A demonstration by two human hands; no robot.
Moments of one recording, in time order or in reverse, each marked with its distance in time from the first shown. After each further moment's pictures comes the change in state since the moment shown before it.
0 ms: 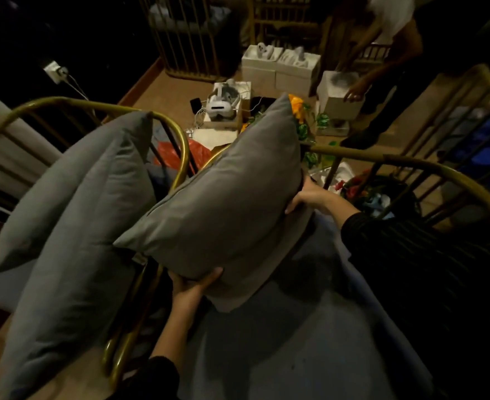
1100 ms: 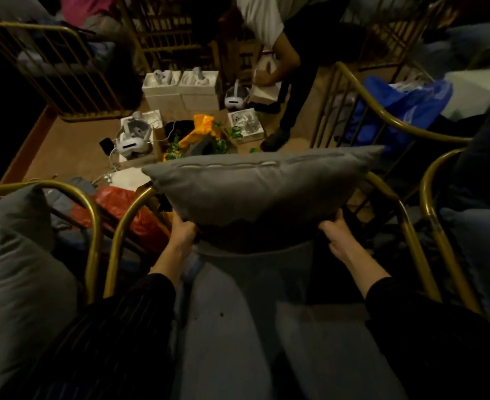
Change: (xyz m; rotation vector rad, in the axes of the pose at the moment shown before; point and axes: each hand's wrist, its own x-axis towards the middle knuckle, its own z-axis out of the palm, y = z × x) left_hand 0.049 0.142 0.201 0.249 -0.418 0.133; right_hand -0.124 0.124 -0.080 0.800 0.705 0.060
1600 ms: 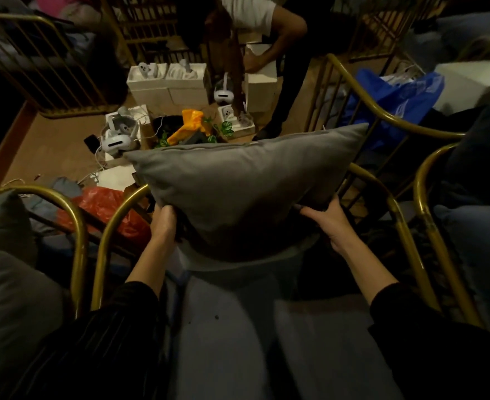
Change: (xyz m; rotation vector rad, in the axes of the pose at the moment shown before) left_hand 0.035 0.015 -0.005 0.045 0.083 -0.139; right_hand 0.001 -0.028 0.001 -0.097 -0.039 -0.097
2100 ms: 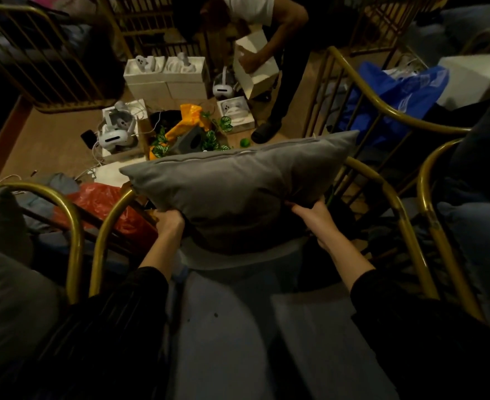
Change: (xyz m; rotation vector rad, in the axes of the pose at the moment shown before) left_hand 0.015 -0.011 0.020 0.092 0.257 -0.131; right_hand 0.013 0.013 0.025 -0.106 0.026 0.029
